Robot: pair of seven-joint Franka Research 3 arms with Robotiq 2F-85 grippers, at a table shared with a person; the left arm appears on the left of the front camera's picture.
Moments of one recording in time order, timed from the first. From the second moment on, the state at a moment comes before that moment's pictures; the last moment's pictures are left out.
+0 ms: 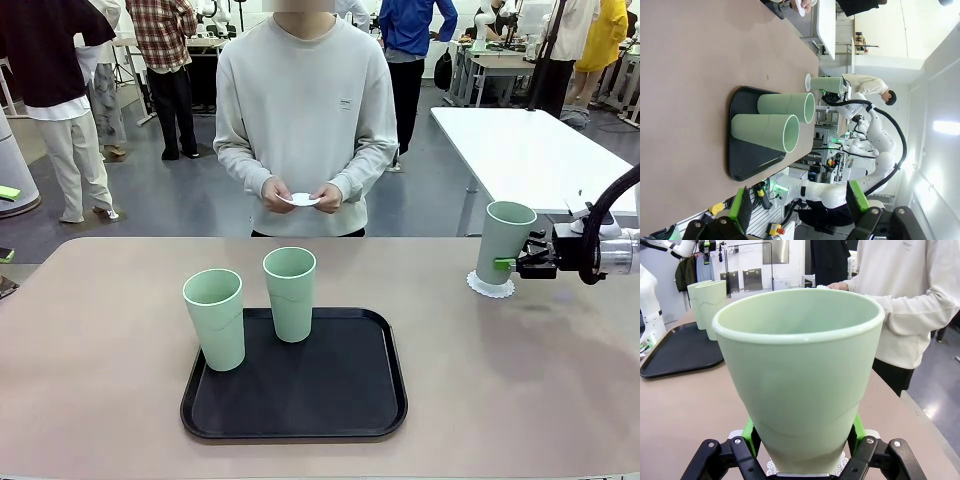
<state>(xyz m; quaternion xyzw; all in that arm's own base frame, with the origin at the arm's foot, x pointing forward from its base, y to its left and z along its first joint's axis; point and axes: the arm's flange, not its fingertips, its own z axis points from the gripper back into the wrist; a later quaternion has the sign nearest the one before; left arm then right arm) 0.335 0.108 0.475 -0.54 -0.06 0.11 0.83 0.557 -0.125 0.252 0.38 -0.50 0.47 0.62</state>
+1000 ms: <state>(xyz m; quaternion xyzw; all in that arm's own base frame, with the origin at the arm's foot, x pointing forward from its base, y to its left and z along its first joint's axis) 0.335 0.108 0.475 -0.54 -0.06 0.11 0.83 0.567 -0.127 0.233 0.39 -0.49 0.46 0.63</state>
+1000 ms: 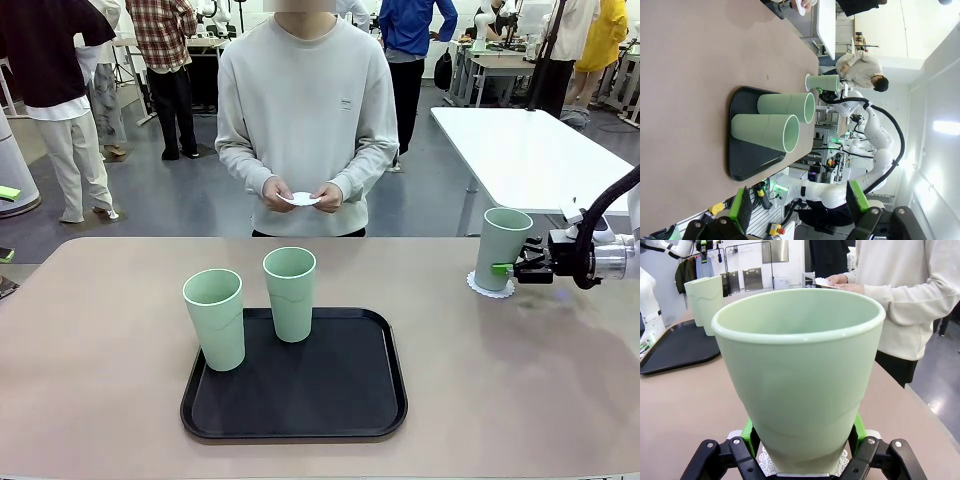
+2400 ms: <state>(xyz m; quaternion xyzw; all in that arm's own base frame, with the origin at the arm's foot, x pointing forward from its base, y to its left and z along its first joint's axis) 0.335 0.108 0.475 -0.54 -0.06 0.11 0.83 0.573 -0.133 0.233 0.41 -0.47 0.46 0.63</state>
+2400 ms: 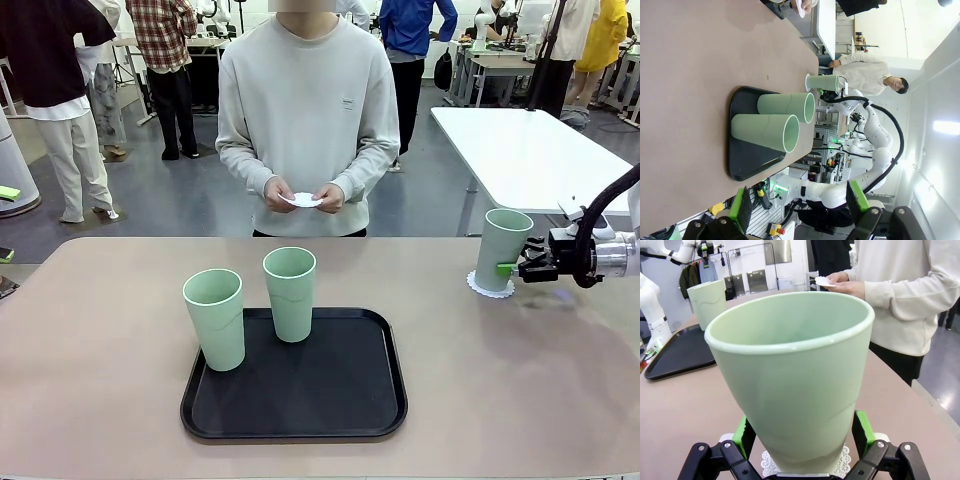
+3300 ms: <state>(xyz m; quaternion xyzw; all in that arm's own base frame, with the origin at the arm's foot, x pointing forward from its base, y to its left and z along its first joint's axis) 0.335 0.108 0.475 -0.54 -0.06 0.11 0.83 0.570 -0.153 0.233 0.42 -0.47 0.45 0.63</state>
